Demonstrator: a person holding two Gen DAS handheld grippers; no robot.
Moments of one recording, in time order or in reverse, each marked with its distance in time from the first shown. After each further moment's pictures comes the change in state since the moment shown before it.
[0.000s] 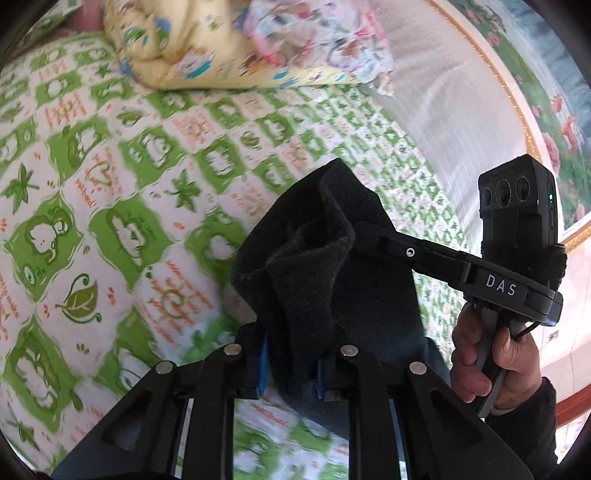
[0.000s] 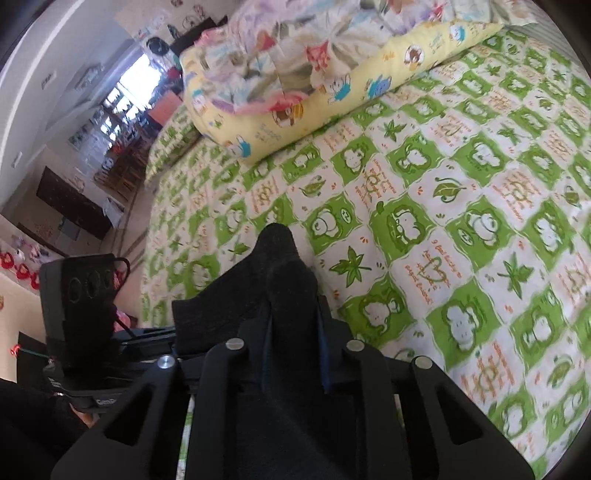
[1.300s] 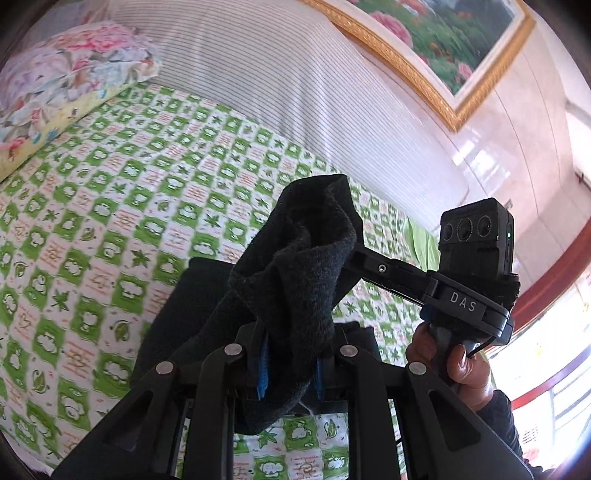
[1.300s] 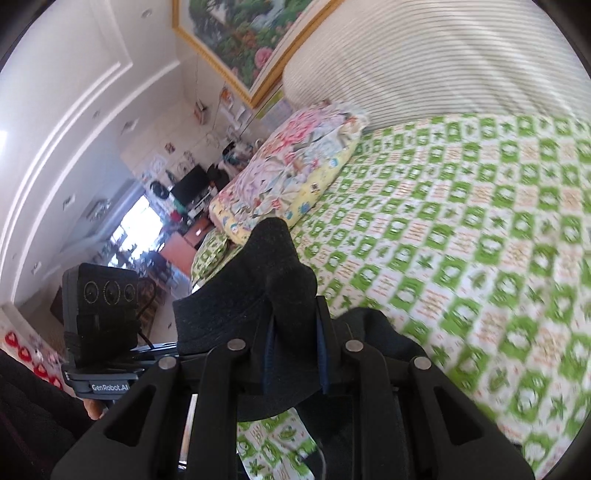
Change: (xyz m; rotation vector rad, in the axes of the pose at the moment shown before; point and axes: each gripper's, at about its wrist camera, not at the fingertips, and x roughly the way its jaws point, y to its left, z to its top) left arm -0.013 -0.255 -0.126 0.467 0.087 -0.196; right arm -0.251 -0.017 -0.217 0.233 -0.572 0.009
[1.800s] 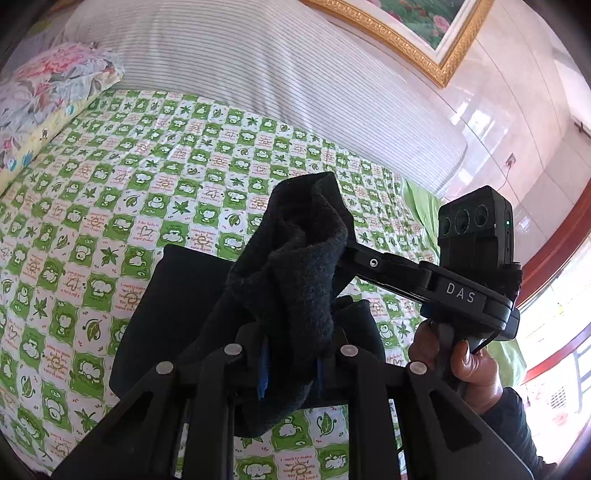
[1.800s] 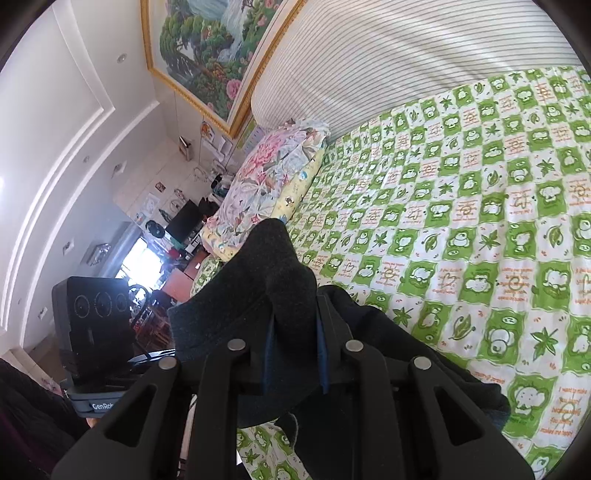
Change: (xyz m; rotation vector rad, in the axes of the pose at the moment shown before) left arm 0.034 -0.042 -0.016 0.125 0.061 0.052; right arm -0.043 -0.045 -0.042 0.131 -0.105 0.006
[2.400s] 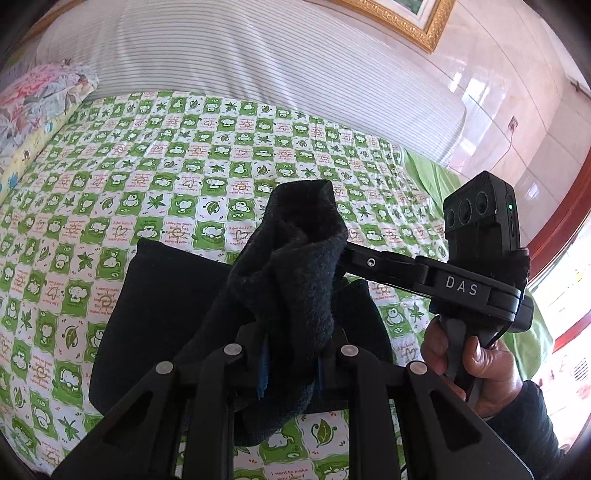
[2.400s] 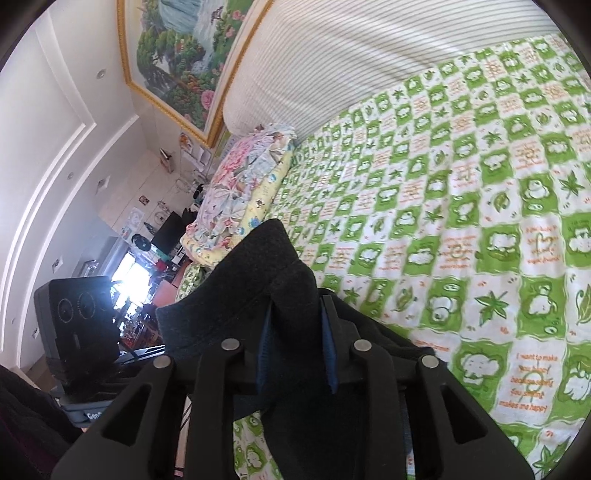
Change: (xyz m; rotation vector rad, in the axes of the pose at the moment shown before) left arm 0.038 -0.035 -0.014 0.116 0.042 0.068; right arm -0.027 -0.042 -0.020 0.070 -0.021 -0.058
